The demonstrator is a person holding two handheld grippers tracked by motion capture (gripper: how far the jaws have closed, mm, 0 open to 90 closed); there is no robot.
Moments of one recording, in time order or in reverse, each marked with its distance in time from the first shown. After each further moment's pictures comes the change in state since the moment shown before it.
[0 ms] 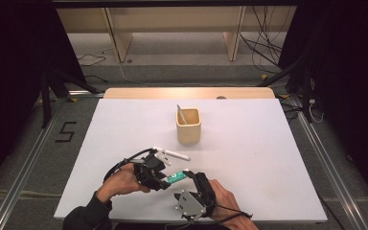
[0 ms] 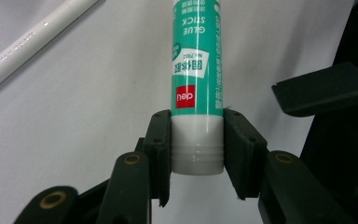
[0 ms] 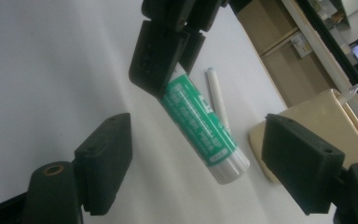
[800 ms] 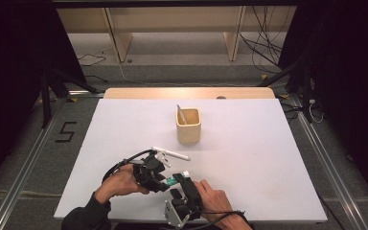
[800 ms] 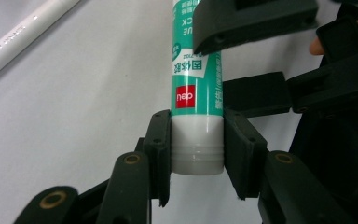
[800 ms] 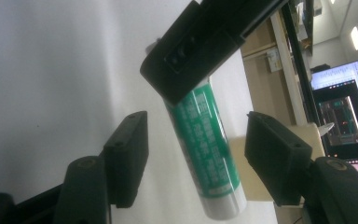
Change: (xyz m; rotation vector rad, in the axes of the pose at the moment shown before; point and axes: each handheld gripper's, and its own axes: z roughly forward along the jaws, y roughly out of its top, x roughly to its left) left arm -0.005 0.000 -0.003 0.032 -0.013 0.018; right arm 0.024 0.013 0.021 0.084 -0.104 -0.303
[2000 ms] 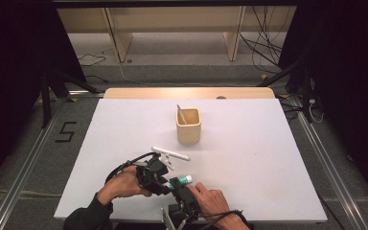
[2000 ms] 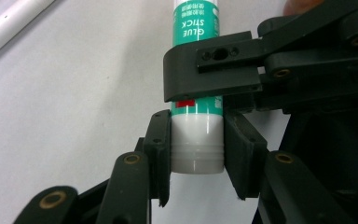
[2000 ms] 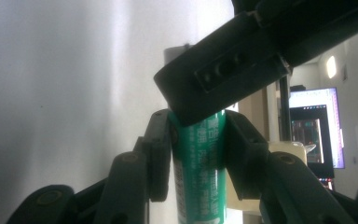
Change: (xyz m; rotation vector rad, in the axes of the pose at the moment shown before) left arm -0.006 0.004 0.005 0.015 -0.023 0.009; right arm 0.014 0.002 0.006 0.019 -0.057 -0.197
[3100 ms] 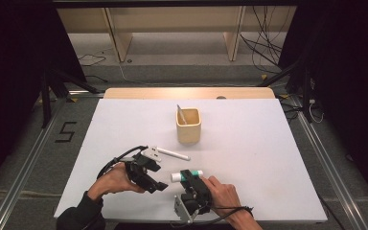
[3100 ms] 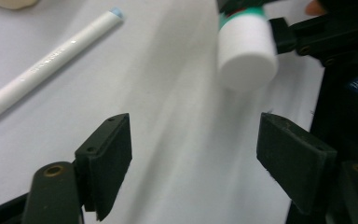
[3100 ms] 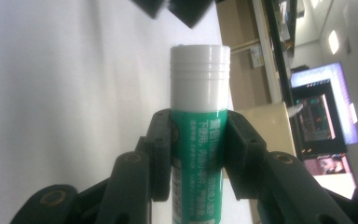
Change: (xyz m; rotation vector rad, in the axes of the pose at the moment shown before) left arm 0.025 -0.024 -0.014 -0.207 0.034 -0.031; right arm -0.027 -0.032 -0.009 0.010 -0.005 0.170
